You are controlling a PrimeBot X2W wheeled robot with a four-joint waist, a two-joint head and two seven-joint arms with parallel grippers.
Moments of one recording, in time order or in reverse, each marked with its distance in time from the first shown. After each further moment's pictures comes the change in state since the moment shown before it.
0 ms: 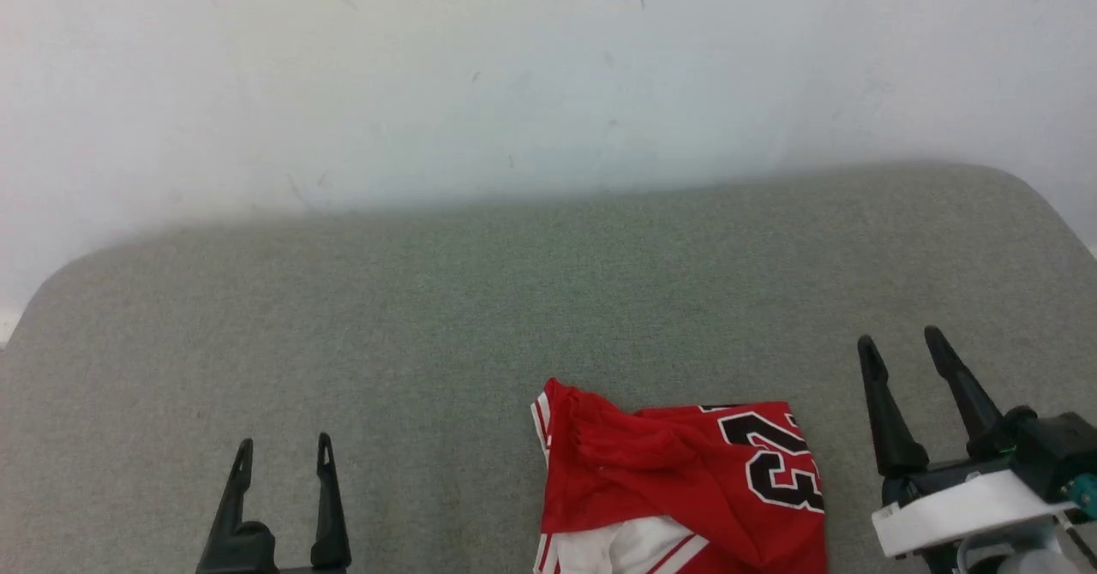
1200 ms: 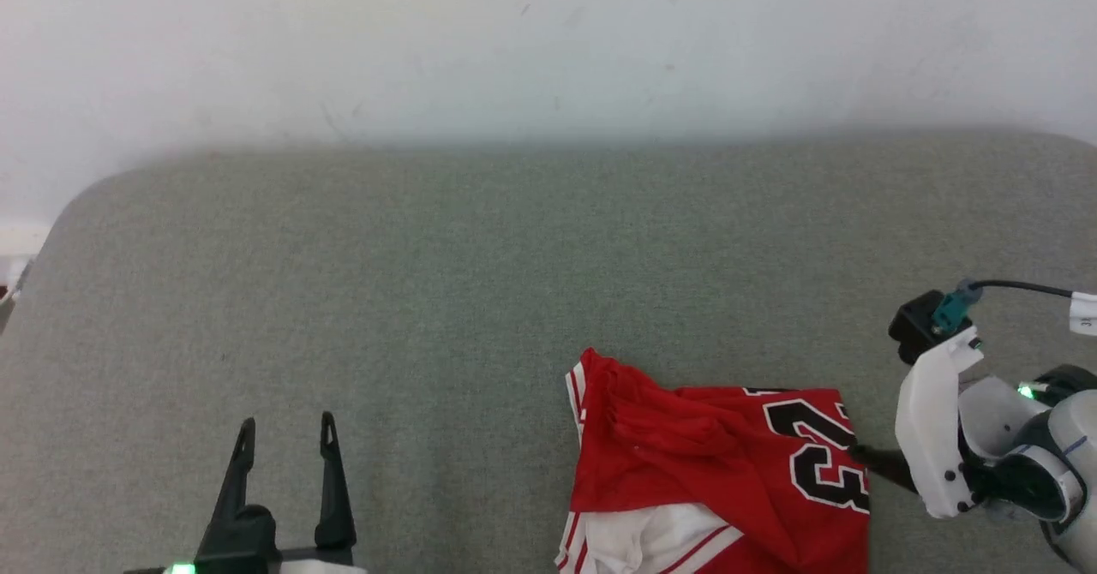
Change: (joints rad) left arm -0.017 -0.021 0.008 -0.018 0.005 -0.009 0.000; right arm -0.404 -0.443 0.490 0.128 0.460 0.000 1.090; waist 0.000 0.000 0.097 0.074
